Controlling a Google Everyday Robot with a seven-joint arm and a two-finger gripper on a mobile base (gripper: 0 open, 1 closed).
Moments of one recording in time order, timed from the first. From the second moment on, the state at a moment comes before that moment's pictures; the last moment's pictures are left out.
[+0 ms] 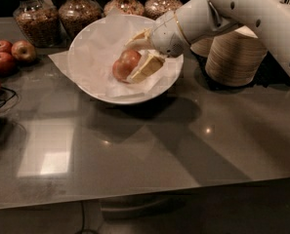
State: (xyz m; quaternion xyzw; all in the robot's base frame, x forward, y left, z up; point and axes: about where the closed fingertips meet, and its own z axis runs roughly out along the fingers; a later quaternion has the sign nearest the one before) arm 0.599 0.022 0.928 -0.72 0.53 0.22 0.40
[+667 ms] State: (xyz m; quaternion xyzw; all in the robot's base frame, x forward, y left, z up) arm 0.572 -0.016 1.005 -0.71 0.50 0.22 0.45
